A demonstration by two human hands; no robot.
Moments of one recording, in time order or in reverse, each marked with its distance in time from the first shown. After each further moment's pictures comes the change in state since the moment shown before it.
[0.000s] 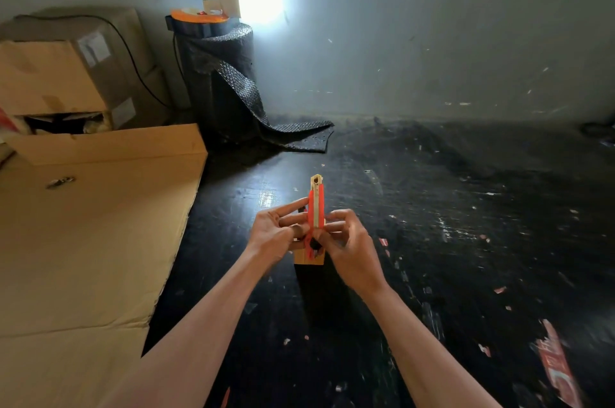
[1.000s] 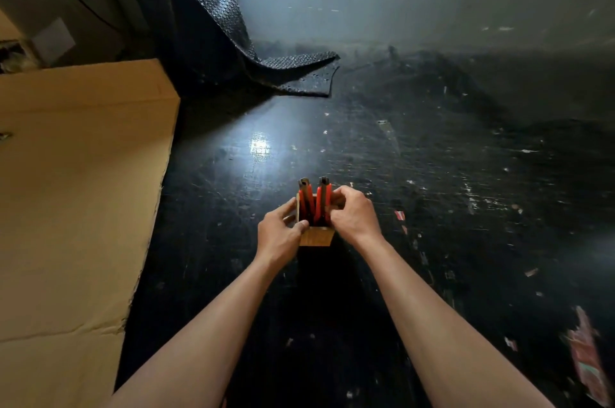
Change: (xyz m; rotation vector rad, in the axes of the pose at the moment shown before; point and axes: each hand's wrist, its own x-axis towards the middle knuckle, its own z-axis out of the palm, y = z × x) left_hand 0.106 -0.118 -0.022 0.483 0.169 -0.093; right_hand 0.121 0.106 0.034 -0.408 -0.052 0.365
